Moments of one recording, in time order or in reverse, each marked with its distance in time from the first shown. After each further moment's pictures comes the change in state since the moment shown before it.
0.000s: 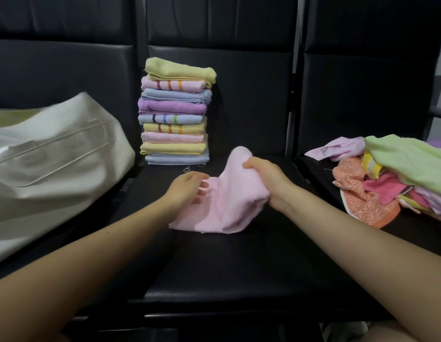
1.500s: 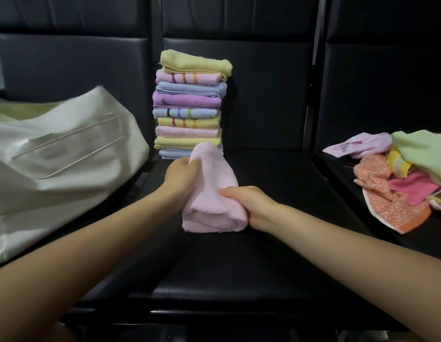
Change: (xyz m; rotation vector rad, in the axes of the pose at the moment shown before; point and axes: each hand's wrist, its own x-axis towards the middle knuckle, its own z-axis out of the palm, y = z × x) left_hand -0.009 0.019 -0.021 0.013 0.270 -0.043; right_hand -0.014 0.037 0.052 -0.038 -0.235 0.154
